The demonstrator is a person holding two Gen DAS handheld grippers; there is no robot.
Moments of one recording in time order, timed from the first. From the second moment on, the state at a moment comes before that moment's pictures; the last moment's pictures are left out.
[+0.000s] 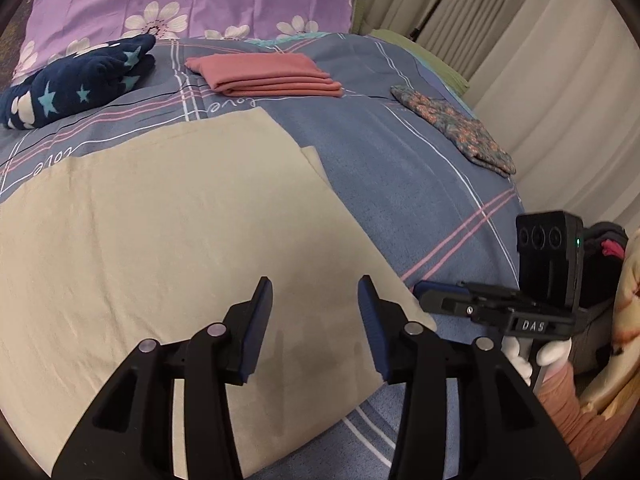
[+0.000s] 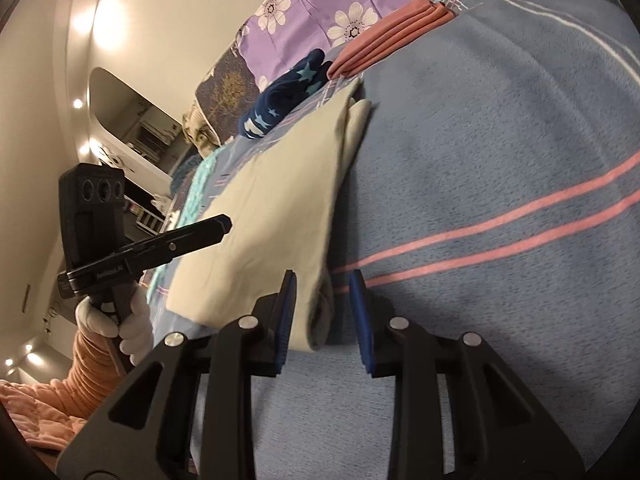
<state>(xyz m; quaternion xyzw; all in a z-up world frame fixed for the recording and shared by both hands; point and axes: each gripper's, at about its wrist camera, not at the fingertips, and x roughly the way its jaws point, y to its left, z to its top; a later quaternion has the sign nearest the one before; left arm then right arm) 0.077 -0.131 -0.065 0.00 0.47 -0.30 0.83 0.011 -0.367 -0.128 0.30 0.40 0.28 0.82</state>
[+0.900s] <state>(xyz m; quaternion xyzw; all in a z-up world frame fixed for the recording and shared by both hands) 0.090 -0.223 -0.085 0.13 0.50 -0.33 0.79 0.007 -0.306 -0.107 0.24 0.39 0.37 0.81</state>
